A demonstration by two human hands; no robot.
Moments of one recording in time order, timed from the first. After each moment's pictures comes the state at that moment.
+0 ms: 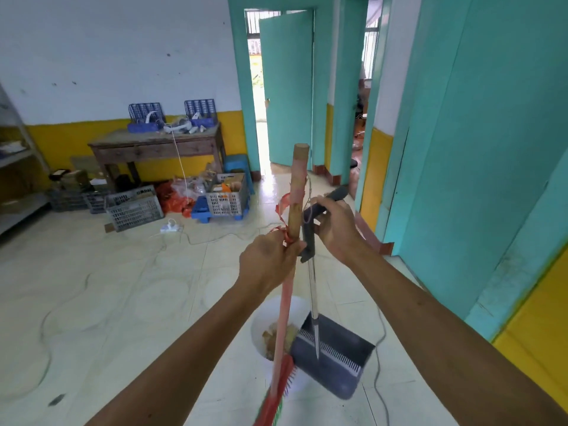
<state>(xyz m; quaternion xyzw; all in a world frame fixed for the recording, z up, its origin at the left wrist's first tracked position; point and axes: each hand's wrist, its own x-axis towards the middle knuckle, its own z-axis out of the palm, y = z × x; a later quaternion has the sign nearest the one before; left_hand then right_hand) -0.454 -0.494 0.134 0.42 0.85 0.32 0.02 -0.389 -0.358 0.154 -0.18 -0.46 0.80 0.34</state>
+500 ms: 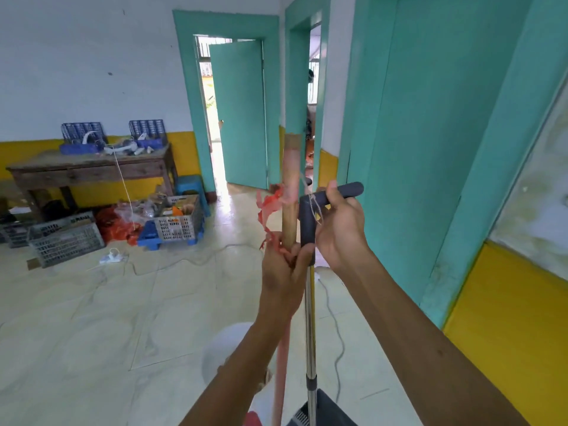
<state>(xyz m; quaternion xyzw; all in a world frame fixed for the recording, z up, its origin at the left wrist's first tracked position) -0.355 -0.399 0.135 0.42 0.59 0.69 0.07 -0.296 -0.331 0.227 -0.18 -0.33 0.78 0.50</state>
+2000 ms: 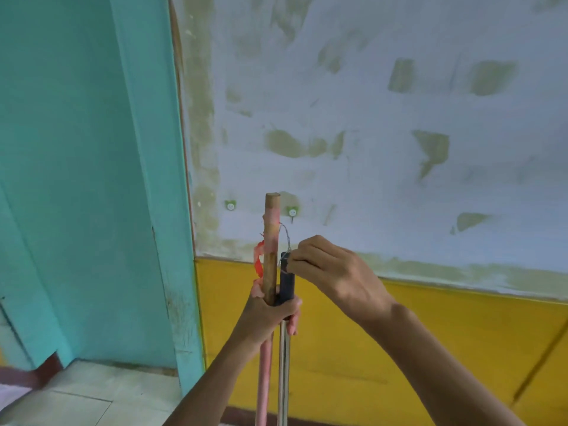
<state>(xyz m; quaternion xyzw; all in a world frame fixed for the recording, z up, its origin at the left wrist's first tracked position) -0.054 -0.141 0.110 0.66 0.07 0.40 0.64 0.067 -0.253 0.224 -0.45 -0.80 -0.32 0.22</state>
